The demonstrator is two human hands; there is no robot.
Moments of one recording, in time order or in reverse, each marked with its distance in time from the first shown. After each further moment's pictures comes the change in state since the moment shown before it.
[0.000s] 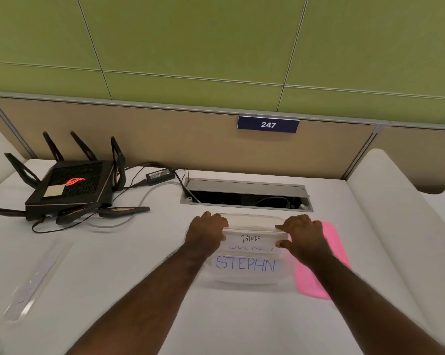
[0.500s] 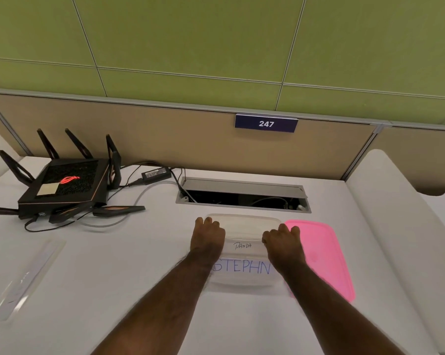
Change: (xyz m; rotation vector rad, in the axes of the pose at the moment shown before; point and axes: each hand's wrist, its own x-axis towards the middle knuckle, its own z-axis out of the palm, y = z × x) left_hand 0.007 0.022 0.031 0.356 -0.238 -0.050; right_hand 0.005 -0.035 0.037 -0.141 -0.004 -0.019
